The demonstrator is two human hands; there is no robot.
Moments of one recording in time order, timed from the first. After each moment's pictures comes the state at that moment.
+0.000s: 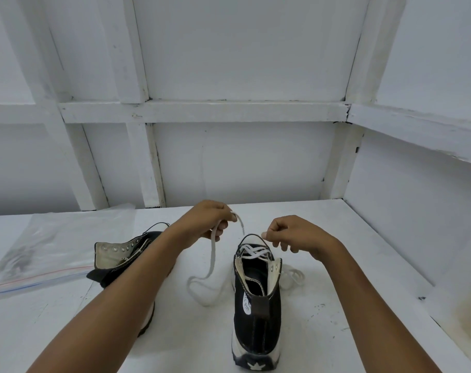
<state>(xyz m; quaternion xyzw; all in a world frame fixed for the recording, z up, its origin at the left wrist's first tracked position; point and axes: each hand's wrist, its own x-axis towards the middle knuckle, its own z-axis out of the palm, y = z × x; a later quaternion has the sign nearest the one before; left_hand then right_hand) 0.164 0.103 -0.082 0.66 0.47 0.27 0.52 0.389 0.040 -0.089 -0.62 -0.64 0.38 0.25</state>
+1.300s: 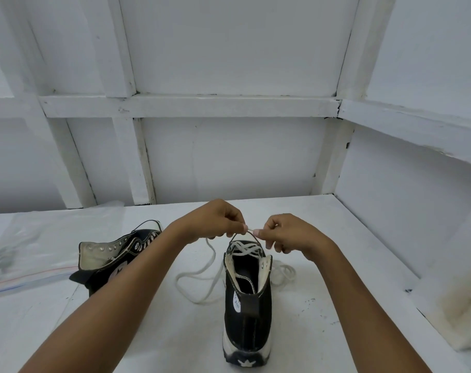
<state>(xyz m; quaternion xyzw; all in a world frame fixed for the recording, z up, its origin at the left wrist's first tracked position) 0.187 0.089 -0.070 0.81 0.41 0.15 0.39 0.387 0.030 -0.086 -0.64 -0.59 0.40 0.27</state>
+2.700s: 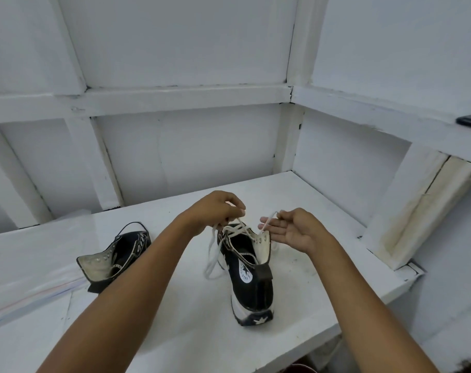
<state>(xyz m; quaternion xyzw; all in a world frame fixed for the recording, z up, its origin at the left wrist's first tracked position) 0.196 0.088 -0.070 0.76 0.38 0.15 0.50 0.377 -0.018 -0.095 -0.55 -0.12 0.58 0.60</state>
